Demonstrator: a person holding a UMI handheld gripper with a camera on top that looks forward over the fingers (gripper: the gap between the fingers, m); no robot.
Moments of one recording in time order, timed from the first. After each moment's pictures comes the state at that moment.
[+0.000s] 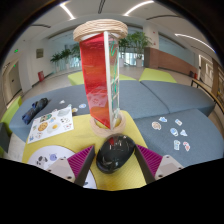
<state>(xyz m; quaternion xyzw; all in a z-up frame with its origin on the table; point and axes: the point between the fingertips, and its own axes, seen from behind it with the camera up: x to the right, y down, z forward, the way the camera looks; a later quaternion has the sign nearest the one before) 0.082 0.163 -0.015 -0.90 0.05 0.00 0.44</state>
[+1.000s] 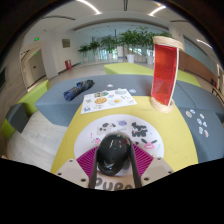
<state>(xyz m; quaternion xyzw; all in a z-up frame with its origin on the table) -0.090 0.046 -0.012 -0.91 -0.07 0.08 0.41</state>
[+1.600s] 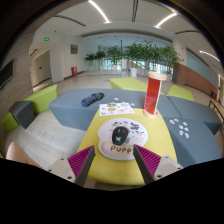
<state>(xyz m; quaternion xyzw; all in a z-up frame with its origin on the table) -0.085 -0.105 0.104 -0.88 -0.10 0.07 0.47</state>
